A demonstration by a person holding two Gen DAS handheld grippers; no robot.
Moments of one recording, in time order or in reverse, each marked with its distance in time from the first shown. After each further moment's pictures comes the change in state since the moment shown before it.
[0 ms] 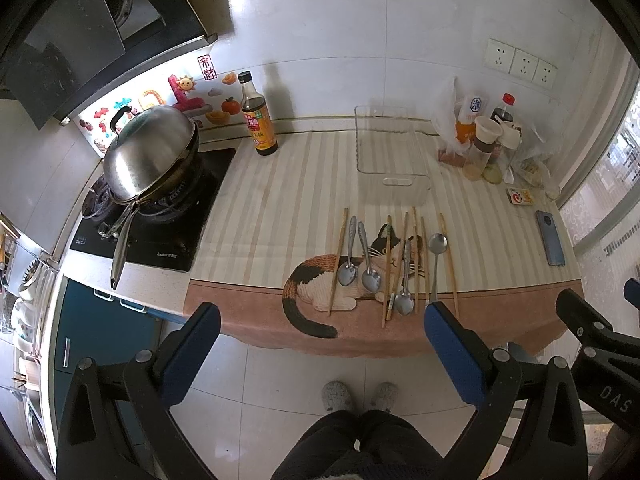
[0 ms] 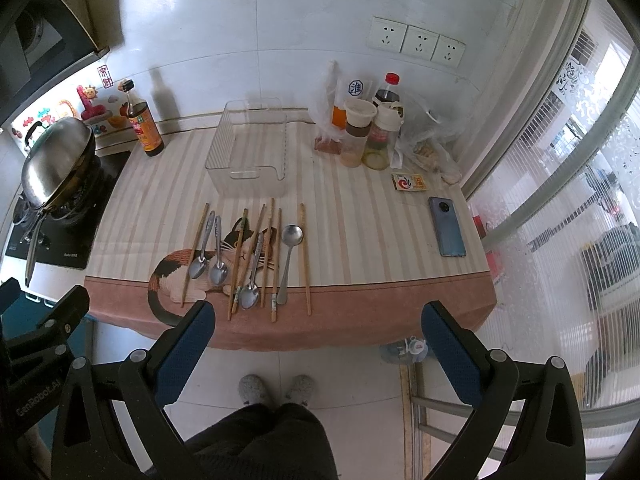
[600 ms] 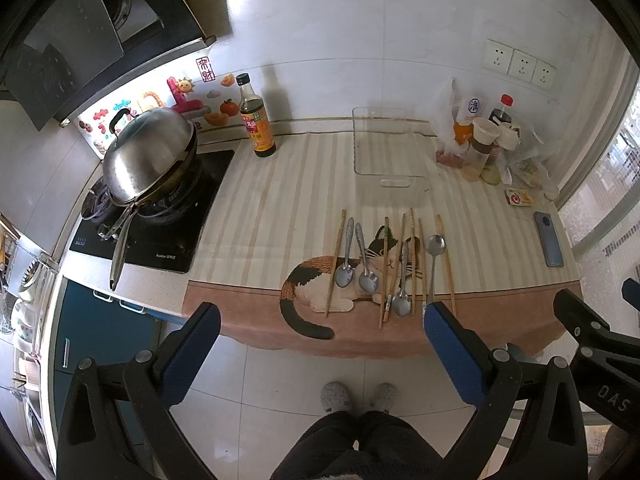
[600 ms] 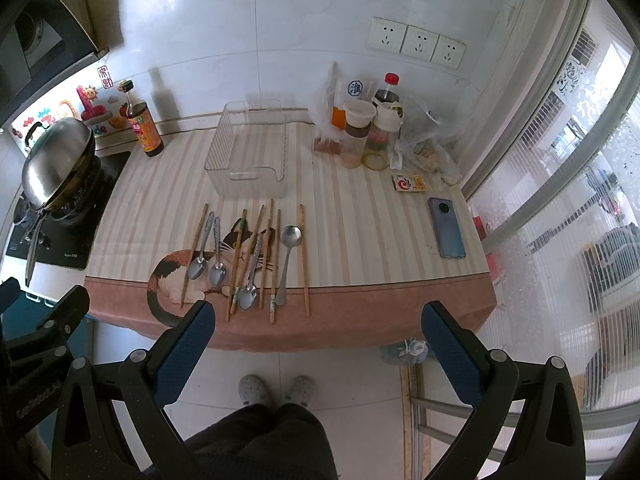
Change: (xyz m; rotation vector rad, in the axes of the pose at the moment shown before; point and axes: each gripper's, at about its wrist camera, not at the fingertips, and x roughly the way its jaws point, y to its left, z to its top) left arm -0.003 -0.001 0.002 0.000 -0.003 -0.002; right arm 0.000 -0.002 0.001 0.000 -0.001 0.001
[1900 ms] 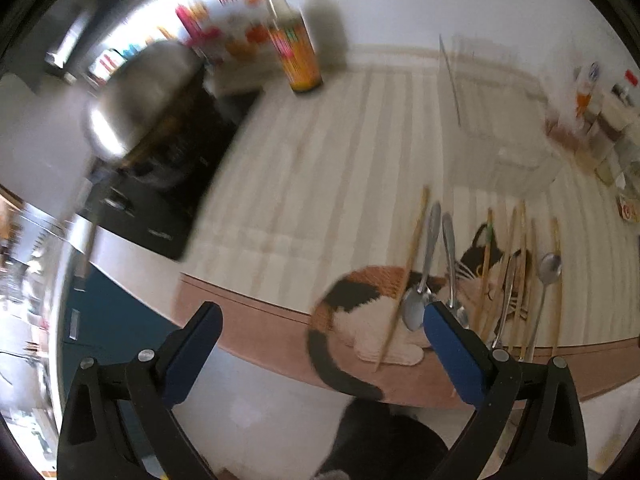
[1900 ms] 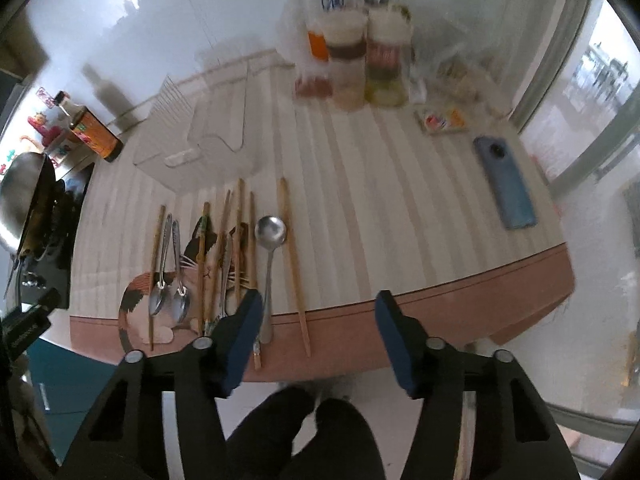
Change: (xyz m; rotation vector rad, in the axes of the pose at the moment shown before) left arm 0.219 0.030 0.041 -0.098 0.230 0.163; right arm 0.228 -0.051 0.031 0.167 0.186 0.149
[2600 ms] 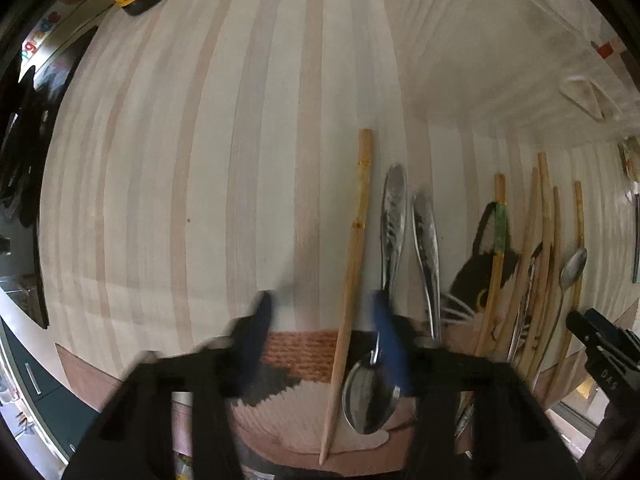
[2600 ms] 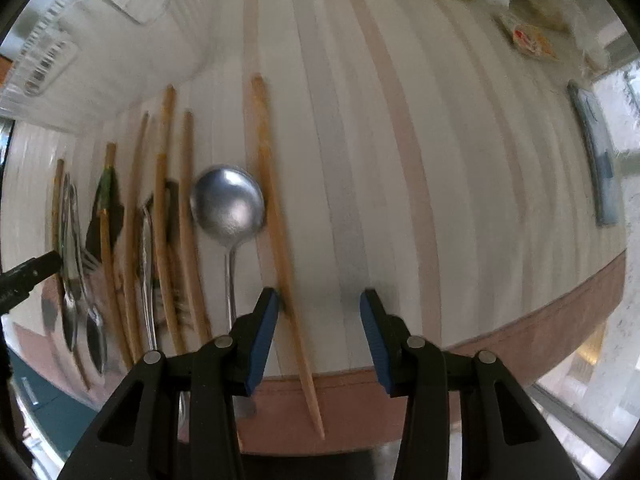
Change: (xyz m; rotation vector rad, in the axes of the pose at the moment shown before) left arm 0.159 -0.061 0.070 0.188 0.326 -0.245; right arm 0.176 0.033 0.029 -0.045 0.305 -0.132
